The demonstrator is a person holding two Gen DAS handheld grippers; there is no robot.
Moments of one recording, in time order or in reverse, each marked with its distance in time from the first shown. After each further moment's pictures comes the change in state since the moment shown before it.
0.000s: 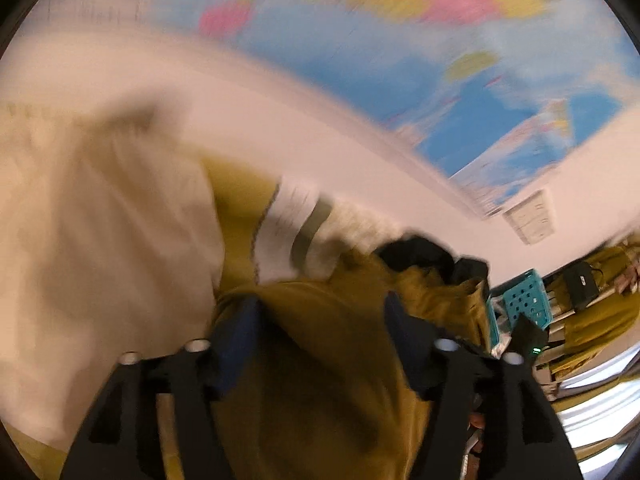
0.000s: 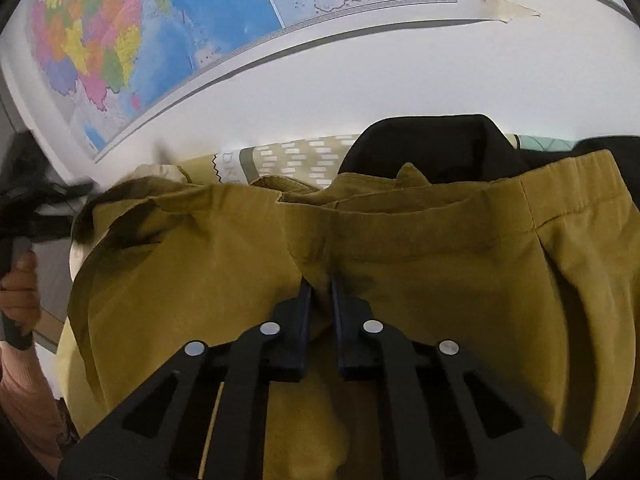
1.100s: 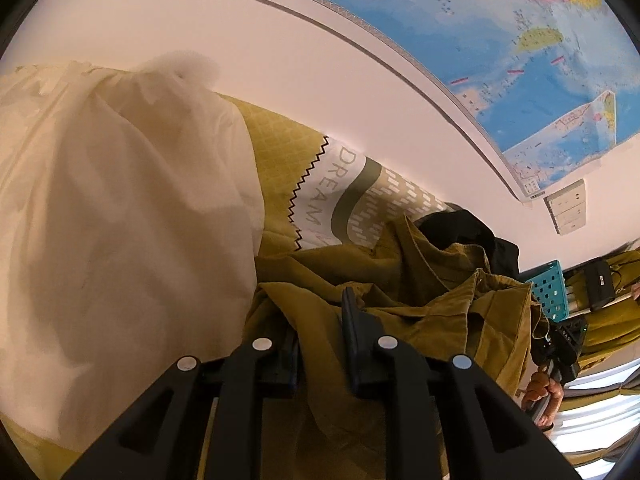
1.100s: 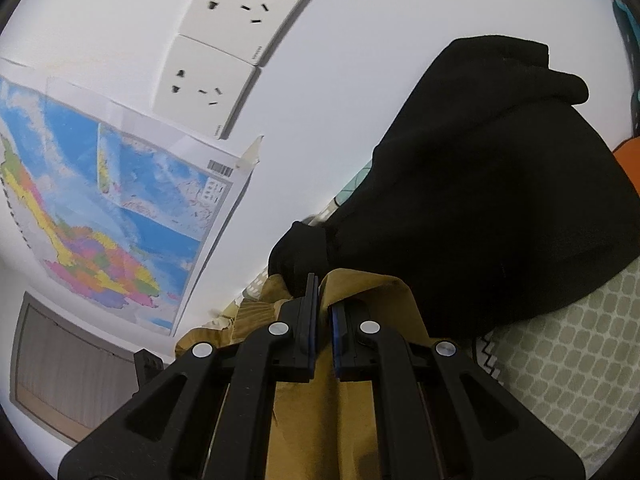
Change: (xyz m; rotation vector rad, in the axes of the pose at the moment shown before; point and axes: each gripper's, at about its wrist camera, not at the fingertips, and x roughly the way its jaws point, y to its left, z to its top) left arm 0.043 0.035 -0.004 -0.074 0.172 0.078; right arm -0.122 -0.178 -0.018 0.668 -0.204 0.245
